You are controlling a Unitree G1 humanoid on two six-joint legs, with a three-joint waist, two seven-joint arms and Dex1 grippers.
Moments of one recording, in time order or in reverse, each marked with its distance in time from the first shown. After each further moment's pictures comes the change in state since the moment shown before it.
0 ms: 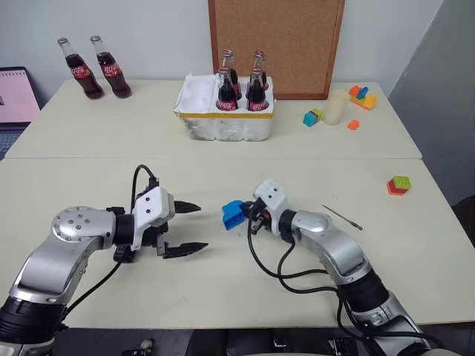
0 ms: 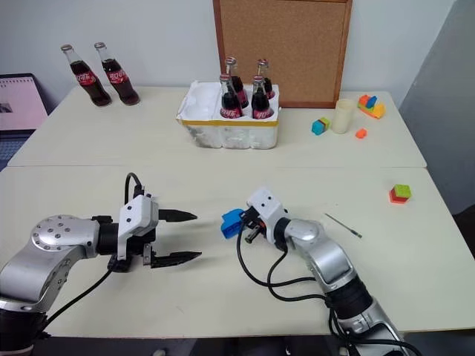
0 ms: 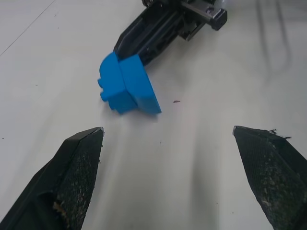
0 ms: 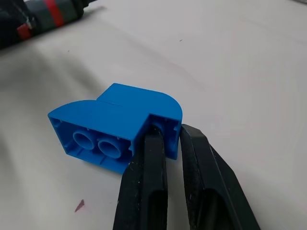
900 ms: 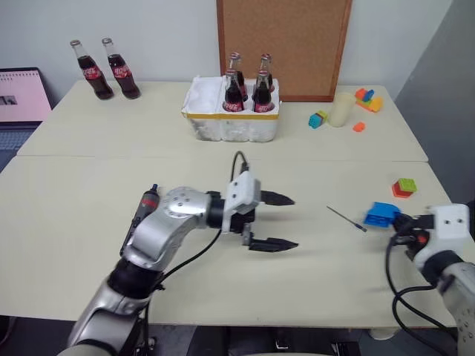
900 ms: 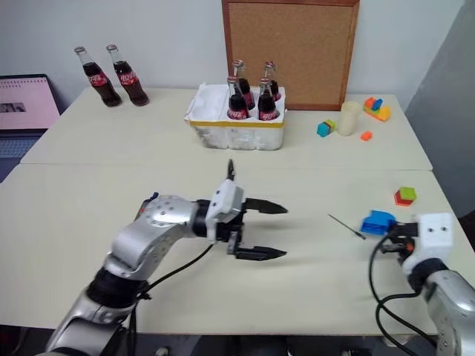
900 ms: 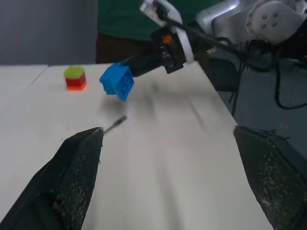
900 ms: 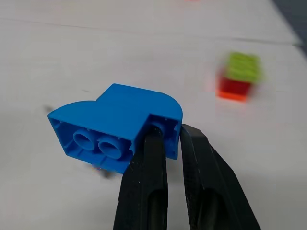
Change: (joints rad) left arm -0.434 -0.509 -0.406 0.096 -0.005 0.022 0.014; right arm 0.595 -0.131 -0.915 -0.458 0.157 0.144 -0.171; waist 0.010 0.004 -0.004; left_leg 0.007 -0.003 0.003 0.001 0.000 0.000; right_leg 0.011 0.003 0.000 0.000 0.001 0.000
